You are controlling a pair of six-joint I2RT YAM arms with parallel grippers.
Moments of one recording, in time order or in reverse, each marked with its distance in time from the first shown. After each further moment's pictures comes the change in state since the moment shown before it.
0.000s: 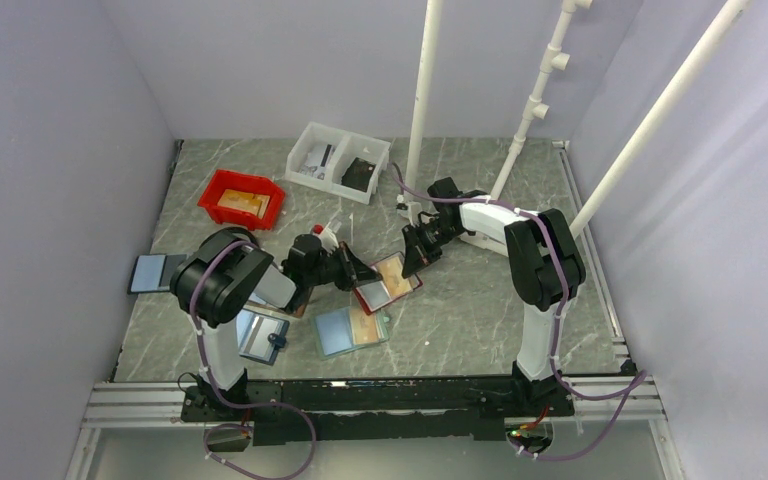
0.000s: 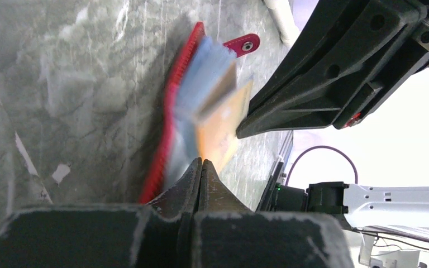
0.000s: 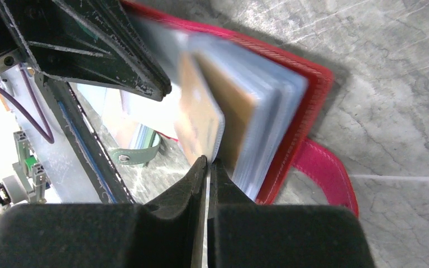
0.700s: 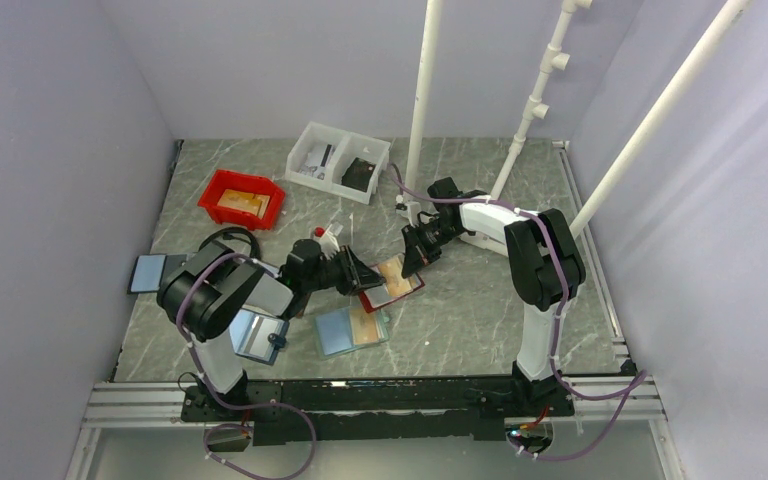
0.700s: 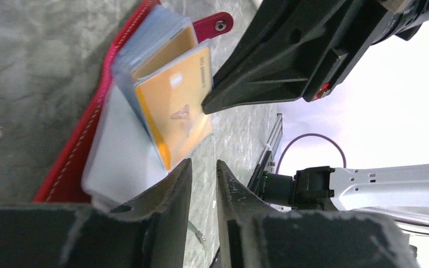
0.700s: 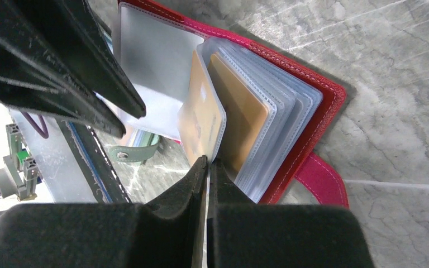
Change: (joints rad) left arm -0.029 -0.091 -0.072 0.023 -0.009 -0.028; right arm 0.000 0.000 0.000 -0.002 -0.011 -0.042
